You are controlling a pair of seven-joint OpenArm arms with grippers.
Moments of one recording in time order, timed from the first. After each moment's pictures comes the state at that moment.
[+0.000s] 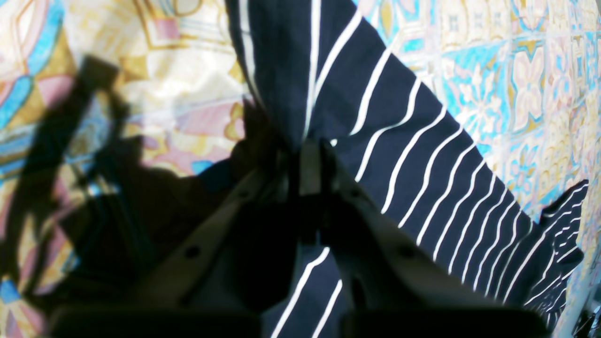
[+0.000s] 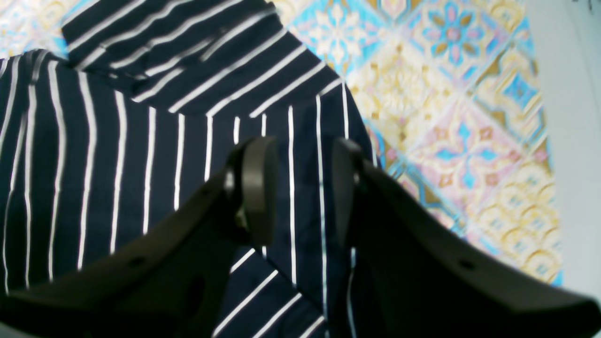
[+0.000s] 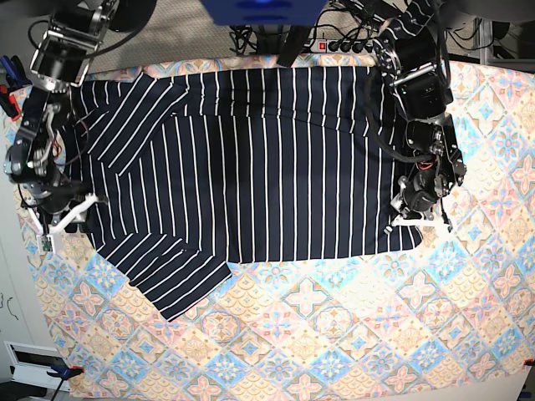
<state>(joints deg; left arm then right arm) -13.9 -5.7 -26.6 55.0 -29.2 -6.9 37.6 2.7 18.6 24.2 83.8 17.2 26.8 -44.7</state>
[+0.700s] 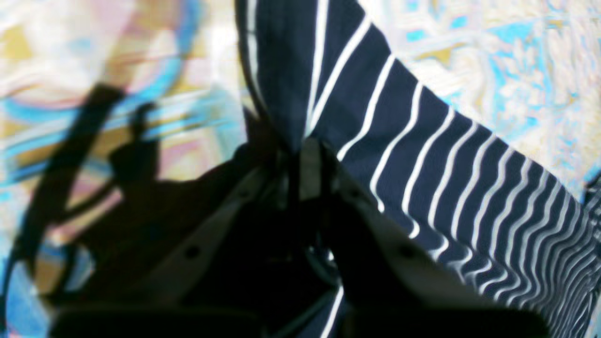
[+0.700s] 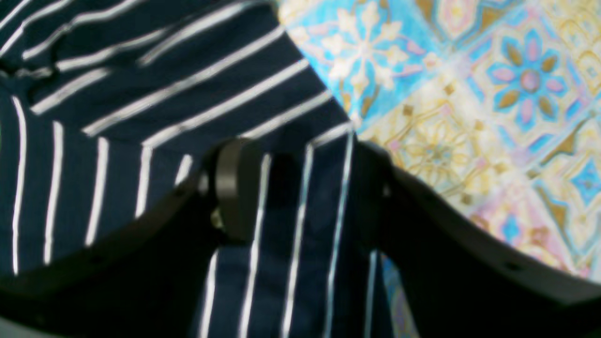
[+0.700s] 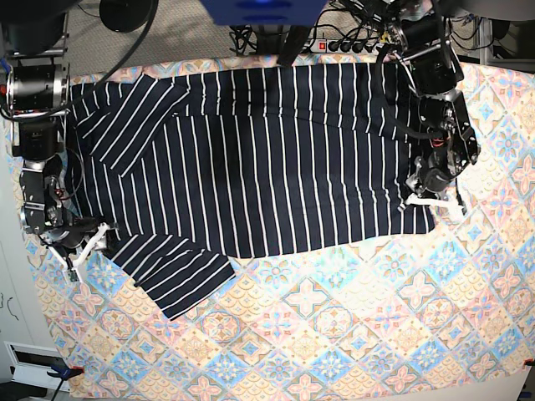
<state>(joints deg) -6.6 -8.5 -26.7 62.3 -29.8 -7.3 38.7 26.9 29.1 -7.2 39.5 17.0 26.9 -22.9</state>
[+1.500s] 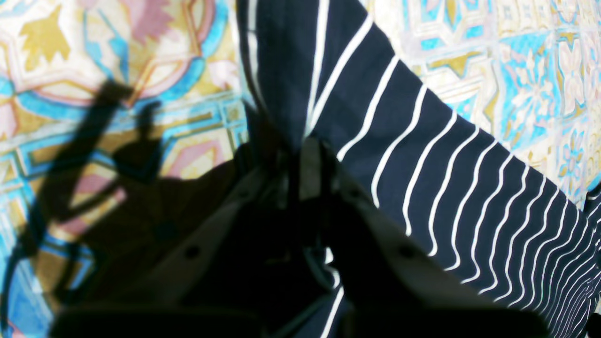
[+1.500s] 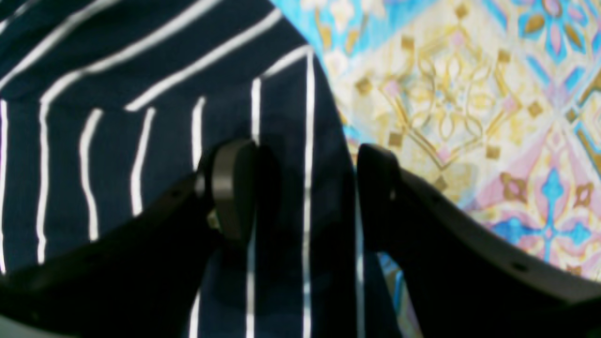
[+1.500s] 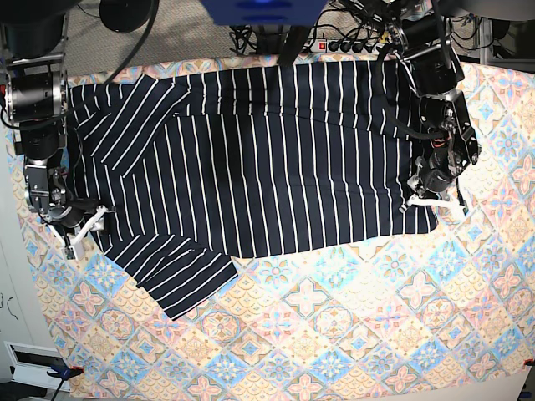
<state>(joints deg) -6.7 -8.5 -26.7 62.3 -29.8 -7.3 38.7 29.1 29.0 -13.5 22.8 16.9 26.8 -7.6</state>
